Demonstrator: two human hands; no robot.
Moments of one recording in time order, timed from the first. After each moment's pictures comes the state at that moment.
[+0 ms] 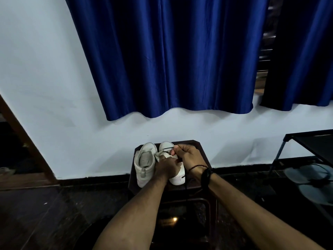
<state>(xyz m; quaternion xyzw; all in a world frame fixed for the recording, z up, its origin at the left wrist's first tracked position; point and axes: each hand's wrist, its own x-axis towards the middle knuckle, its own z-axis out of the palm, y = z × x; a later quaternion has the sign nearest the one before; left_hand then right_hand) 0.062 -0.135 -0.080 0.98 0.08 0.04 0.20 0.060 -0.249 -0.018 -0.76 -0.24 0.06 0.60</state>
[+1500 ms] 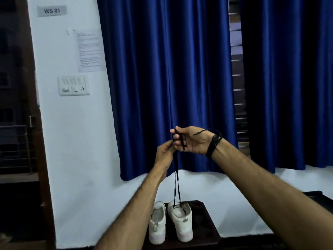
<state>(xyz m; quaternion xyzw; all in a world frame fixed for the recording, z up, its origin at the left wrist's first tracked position) -0.065 -0.163 0.207 0.67 -0.11 0.34 0.65 -0.042 -0.289 0.289 -0.57 -0.30 0.30 0.71</state>
